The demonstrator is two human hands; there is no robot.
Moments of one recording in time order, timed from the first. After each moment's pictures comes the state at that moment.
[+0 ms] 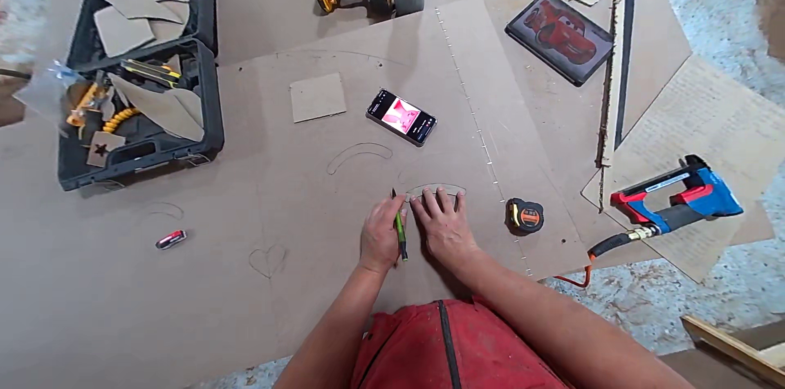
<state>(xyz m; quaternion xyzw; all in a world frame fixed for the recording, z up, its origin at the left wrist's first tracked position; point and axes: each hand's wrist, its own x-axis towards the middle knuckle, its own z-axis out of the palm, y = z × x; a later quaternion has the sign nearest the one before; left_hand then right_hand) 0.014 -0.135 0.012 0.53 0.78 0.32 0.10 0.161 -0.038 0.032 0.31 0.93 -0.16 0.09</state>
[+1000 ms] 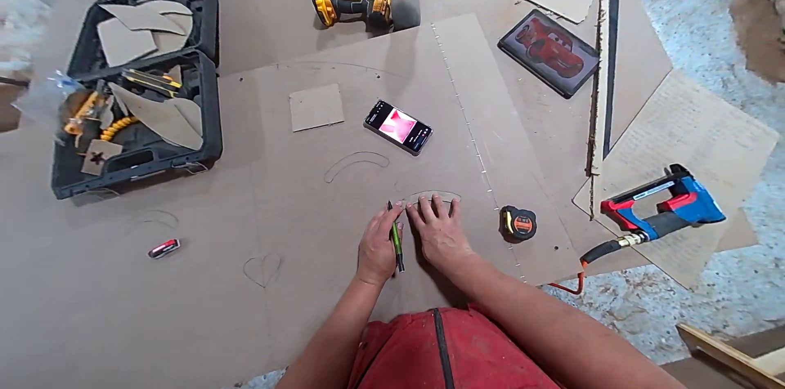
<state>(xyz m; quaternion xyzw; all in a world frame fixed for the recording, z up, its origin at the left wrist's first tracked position) 0.019 -0.144 0.008 0.50 0.79 0.32 0.15 0.154 -0.033 0.042 0.30 0.93 -0.16 0.12</state>
